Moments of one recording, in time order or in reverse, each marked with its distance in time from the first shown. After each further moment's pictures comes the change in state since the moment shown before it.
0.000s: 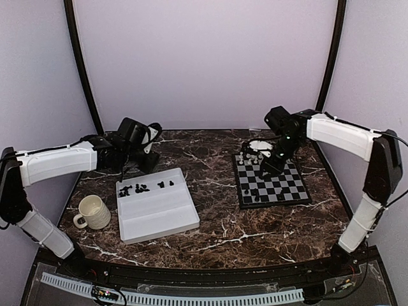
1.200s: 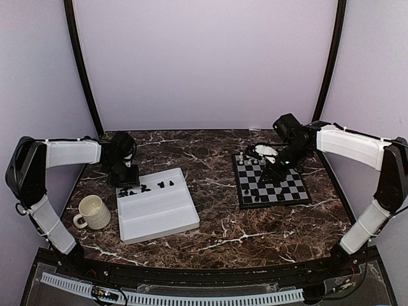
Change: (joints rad) left arm 0.345 0.222 -0.021 -0.302 0.280 -0.500; right arm -0.034 -0.179 -0.248 0.200 -0.125 0.034
